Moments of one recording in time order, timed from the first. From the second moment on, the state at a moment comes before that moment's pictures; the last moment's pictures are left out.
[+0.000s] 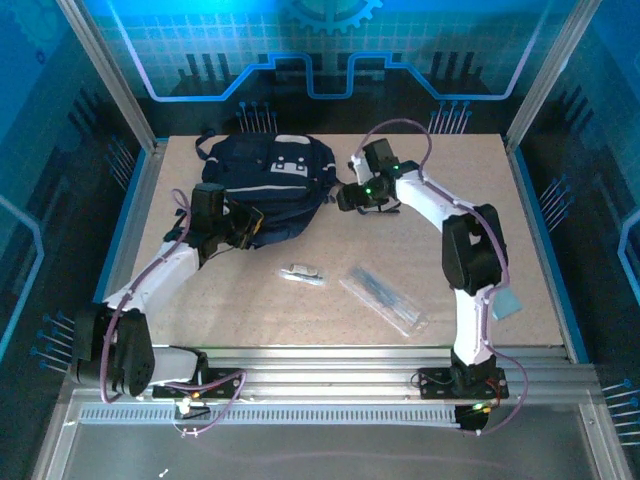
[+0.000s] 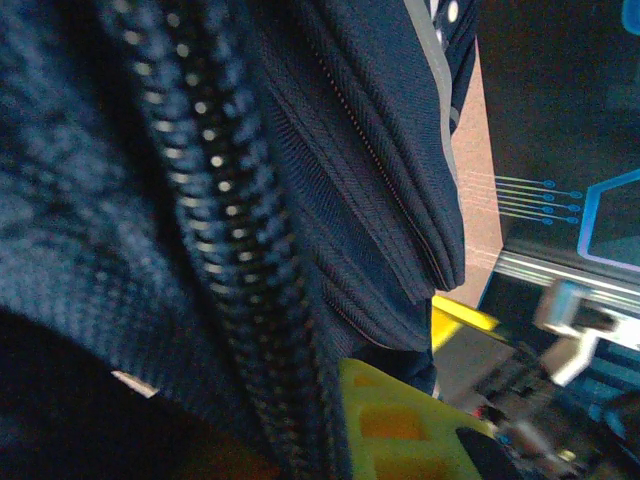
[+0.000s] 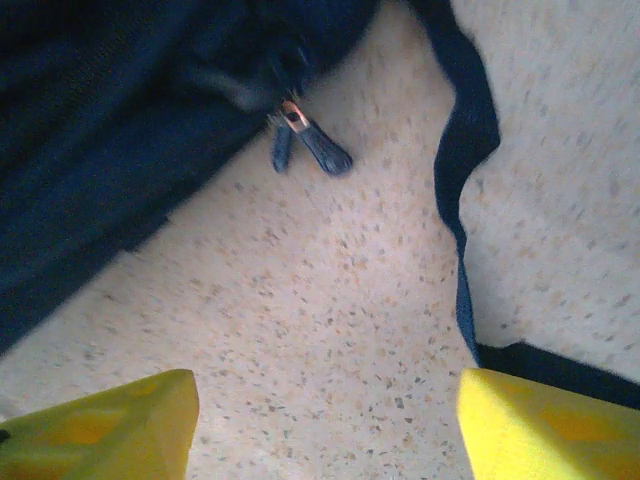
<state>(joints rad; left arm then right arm) -0.14 1.31 0.85 -0.23 0.33 -1.26 0.38 2.04 1.66 -0.62 -0.24 0.13</state>
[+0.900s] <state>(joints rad) -0.15 1.19 0.74 -0.40 0.32 -1.06 0.39 2.40 1.91 -0.41 -0.36 0.54</state>
